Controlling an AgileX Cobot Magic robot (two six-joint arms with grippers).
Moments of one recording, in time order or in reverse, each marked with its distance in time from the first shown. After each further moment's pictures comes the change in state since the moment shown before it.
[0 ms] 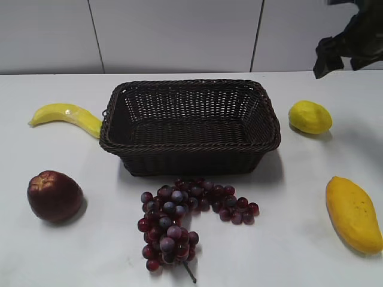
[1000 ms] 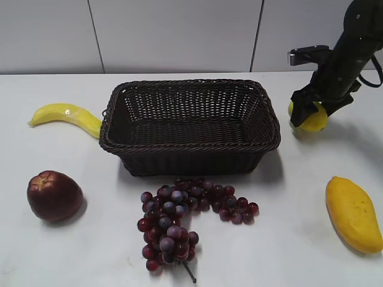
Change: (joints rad) left arm 0.000 0.000 0.000 0.000 0.000 0.000; right arm 0.000 0.327 -0.222 0.083 0.215 -0.165
